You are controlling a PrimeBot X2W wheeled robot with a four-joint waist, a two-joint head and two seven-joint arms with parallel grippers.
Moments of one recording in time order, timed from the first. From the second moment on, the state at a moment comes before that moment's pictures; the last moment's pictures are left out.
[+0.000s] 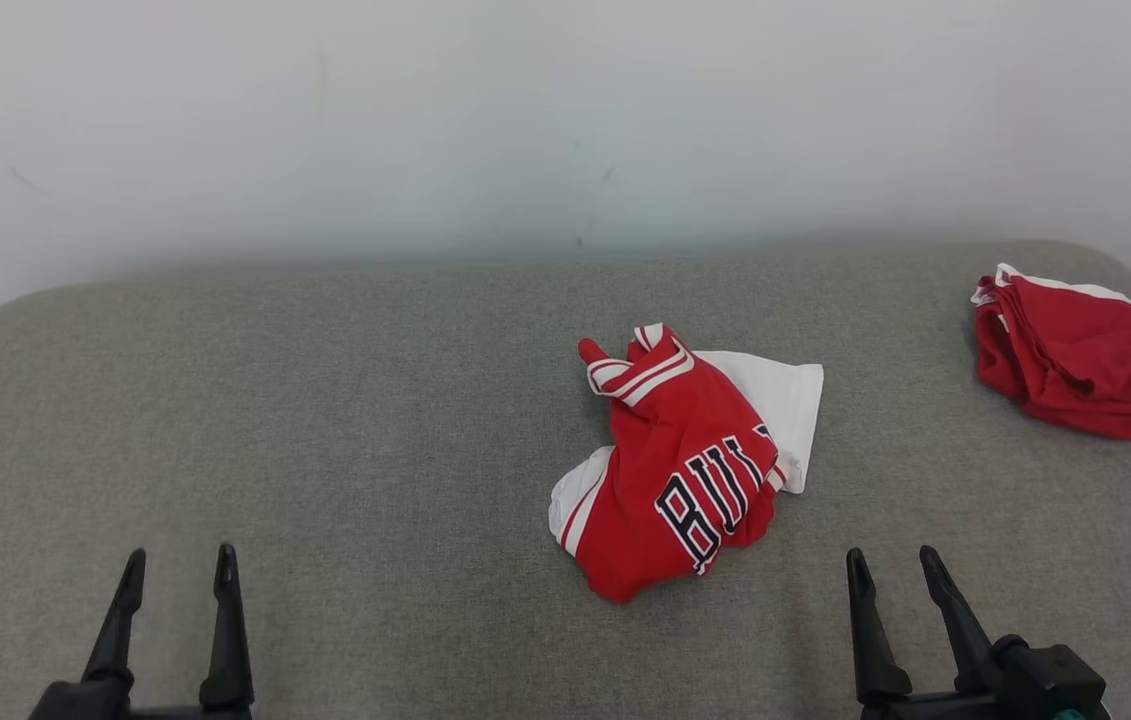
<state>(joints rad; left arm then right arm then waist) 0.02 0.08 0.10 0.10 -0.12 -0.12 -0.26 0.04 -0.05 -0.02 0.18 0.18 0.13 -0.26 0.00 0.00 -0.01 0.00</state>
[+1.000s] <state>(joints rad) -0.45 0.20 -0.26 0.48 -0.23 -0.13 -0.26 -0.06 -0.05 0.01 0.19 0.22 0.13 -0.26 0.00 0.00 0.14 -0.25</state>
